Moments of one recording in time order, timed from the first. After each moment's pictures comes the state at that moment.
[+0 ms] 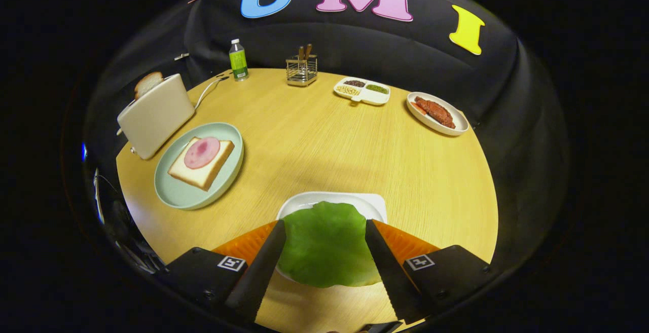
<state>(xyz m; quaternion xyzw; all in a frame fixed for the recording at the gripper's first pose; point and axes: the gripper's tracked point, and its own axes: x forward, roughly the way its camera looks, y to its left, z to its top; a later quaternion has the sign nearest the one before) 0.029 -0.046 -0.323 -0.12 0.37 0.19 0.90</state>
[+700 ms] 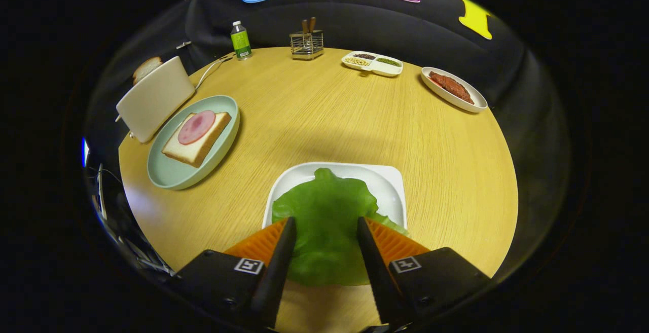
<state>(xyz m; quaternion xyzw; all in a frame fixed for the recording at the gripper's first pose) 0.016 -0.045 -0.356 -0.12 0.42 0.21 0.88</state>
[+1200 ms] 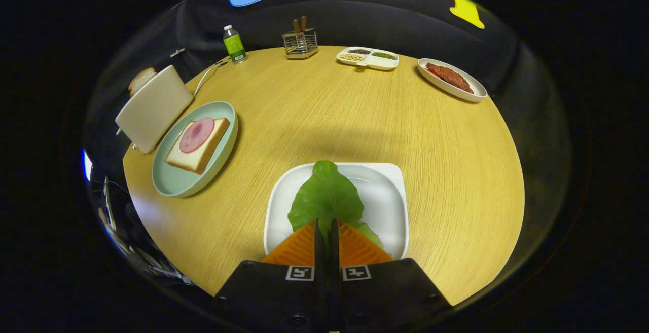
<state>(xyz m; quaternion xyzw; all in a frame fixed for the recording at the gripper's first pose) 0.016 -0.046 -0.351 -0.08 0.44 0.20 0.87</state>
